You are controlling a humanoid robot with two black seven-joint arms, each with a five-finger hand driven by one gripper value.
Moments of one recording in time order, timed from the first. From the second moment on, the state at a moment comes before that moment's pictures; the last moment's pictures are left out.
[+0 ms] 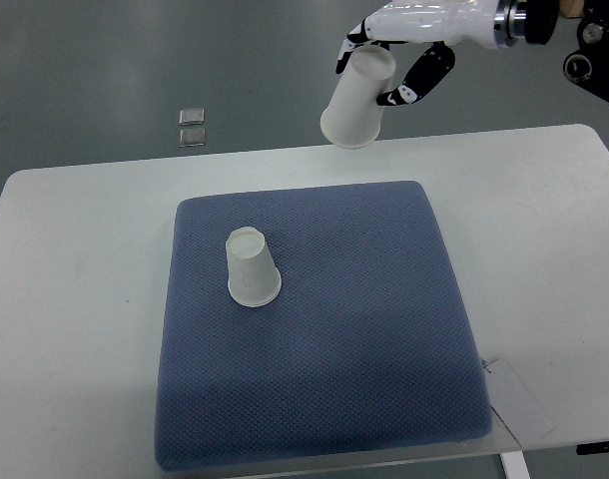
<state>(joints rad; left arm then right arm) -0.01 0.00 -0.05 -0.20 0.05 0.10 -0.04 1.47 -0.54 0.20 1.13 -1.53 0.34 0.34</state>
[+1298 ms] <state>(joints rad) -0.01 0.00 -0.05 -0.20 0.05 0.10 -0.04 1.49 -0.20 0.14 1.08 -1.60 0.42 0.30</state>
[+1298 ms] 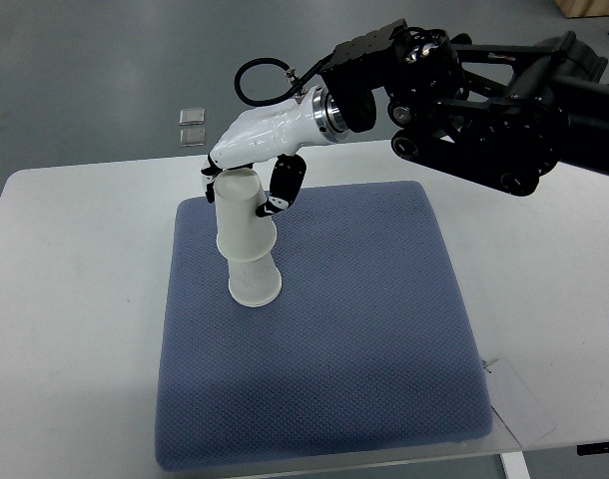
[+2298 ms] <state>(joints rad) -0.01 0.00 -0.05 -0.20 0.05 0.10 -0.04 1.45 -0.18 0.15 1.08 -1.60 0.42 0.28</state>
